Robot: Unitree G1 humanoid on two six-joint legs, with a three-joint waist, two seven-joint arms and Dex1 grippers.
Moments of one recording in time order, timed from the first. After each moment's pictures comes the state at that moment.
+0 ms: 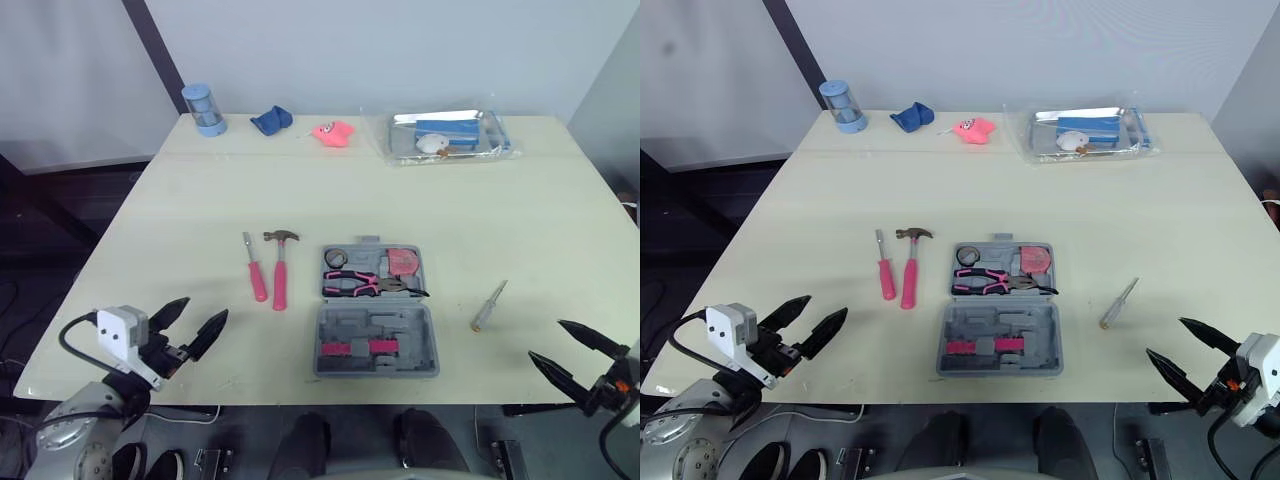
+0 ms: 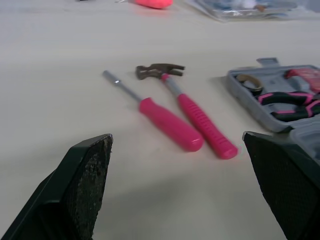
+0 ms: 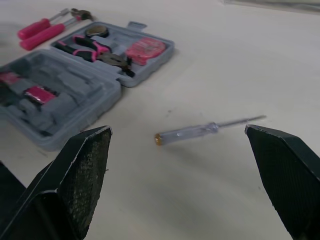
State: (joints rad) left arm 0.33 0.48 0.46 -0.26 -0.57 0.24 -0.75; right arm 0.47 -0.59 -0.47 -0.16 0.58 -0.02 1.06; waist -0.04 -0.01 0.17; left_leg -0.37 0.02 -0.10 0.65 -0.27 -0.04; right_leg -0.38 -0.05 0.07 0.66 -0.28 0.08
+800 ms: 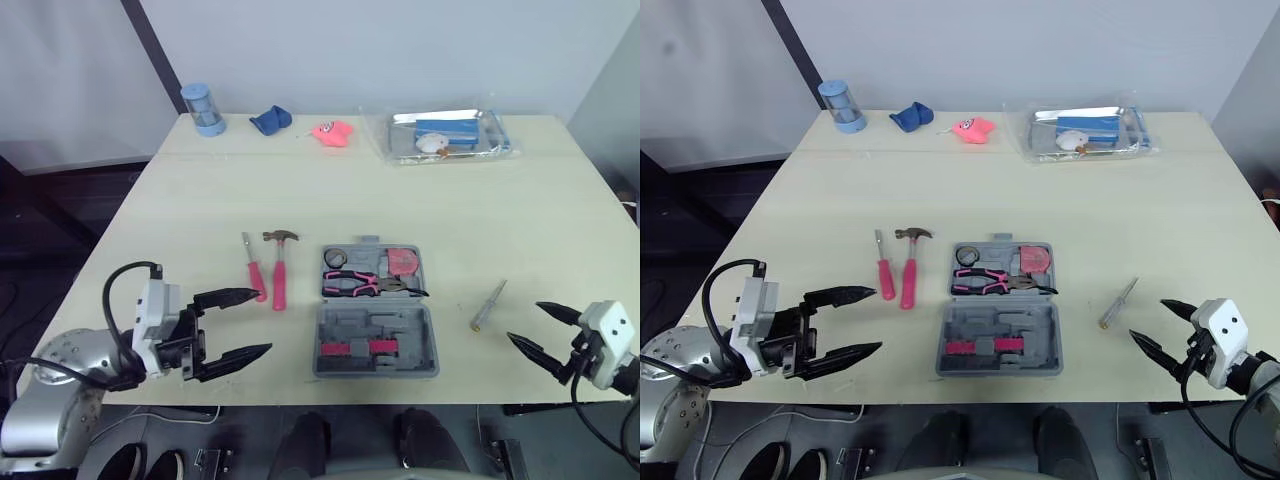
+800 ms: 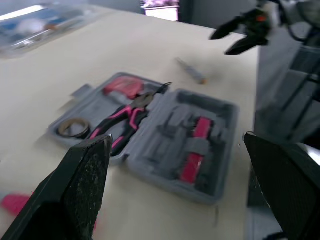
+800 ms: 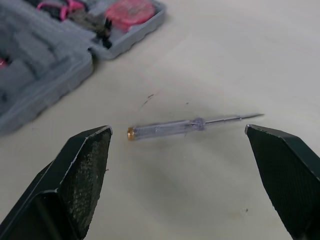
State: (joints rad) left arm 0.19 0.80 0.34 -0.29 -0.66 0.19 -1.34; right arm 0.29 -0.72 -0.33 -0.12 0.39 0.09 0.94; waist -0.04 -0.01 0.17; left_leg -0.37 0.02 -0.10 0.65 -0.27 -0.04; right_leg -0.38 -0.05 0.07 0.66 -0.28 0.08
